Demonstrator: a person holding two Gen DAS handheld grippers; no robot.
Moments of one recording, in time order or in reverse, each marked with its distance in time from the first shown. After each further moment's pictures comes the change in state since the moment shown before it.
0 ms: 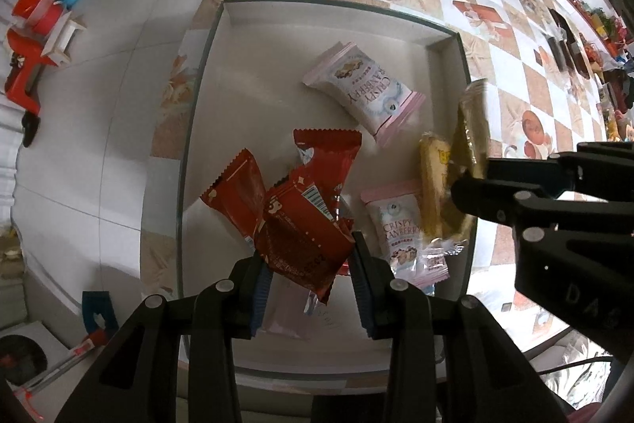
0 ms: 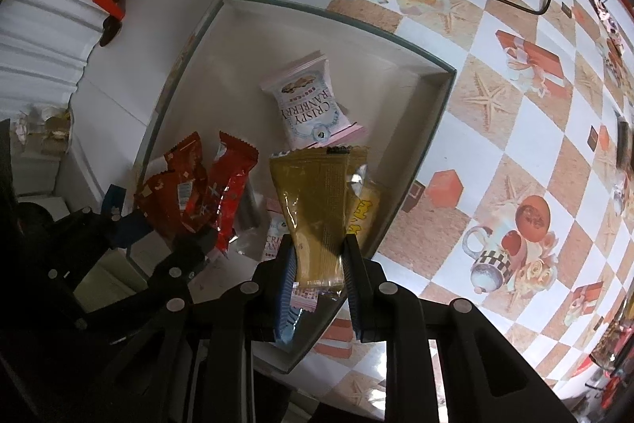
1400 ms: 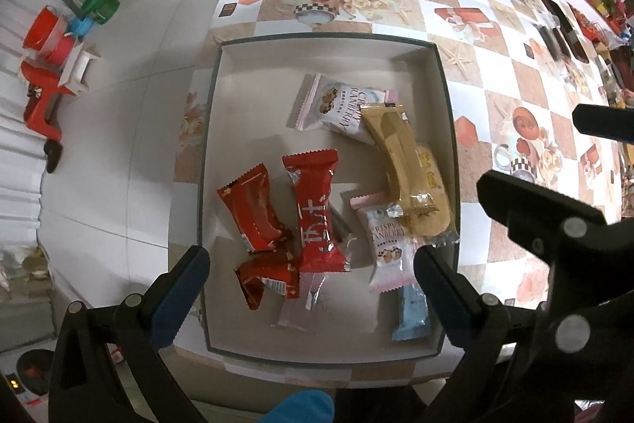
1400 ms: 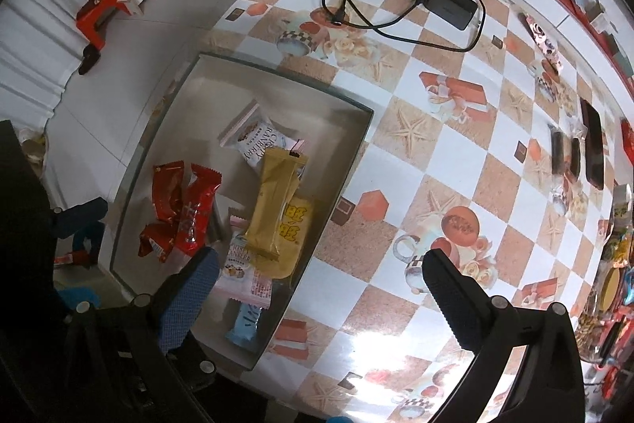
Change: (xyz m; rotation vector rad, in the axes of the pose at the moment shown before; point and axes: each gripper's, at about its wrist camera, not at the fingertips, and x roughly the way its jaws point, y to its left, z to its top) left arm -0.032 -0.025 0.004 0.068 -0.049 0.101; right arm -0.052 -0.013 -0.024 0.006 -0.173 -0.138
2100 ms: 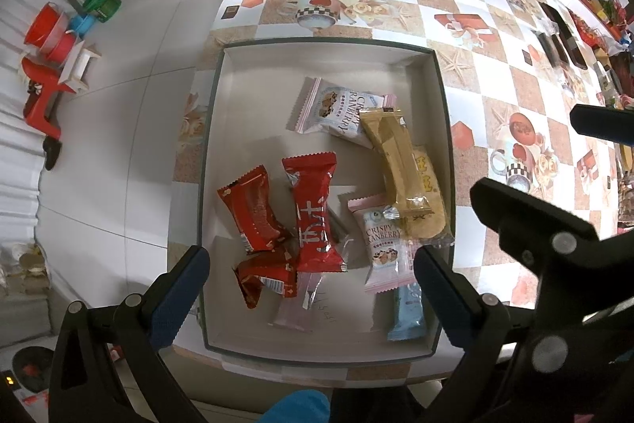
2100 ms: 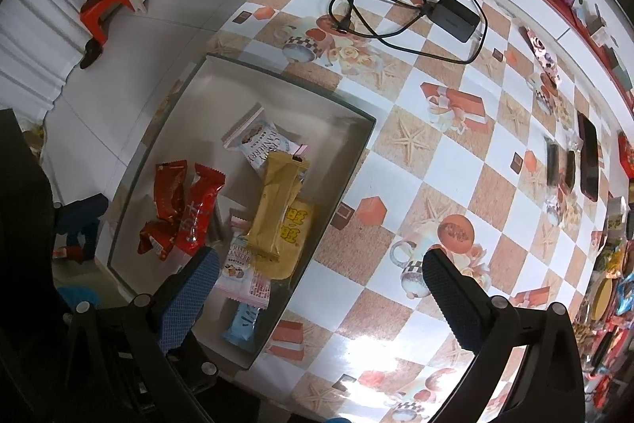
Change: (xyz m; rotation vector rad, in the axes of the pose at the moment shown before) left arm -0.003 0.001 0.001 -0.010 -0.010 -0.011; right arm -0.005 0.007 0.000 -0.047 -0.019 -0.021
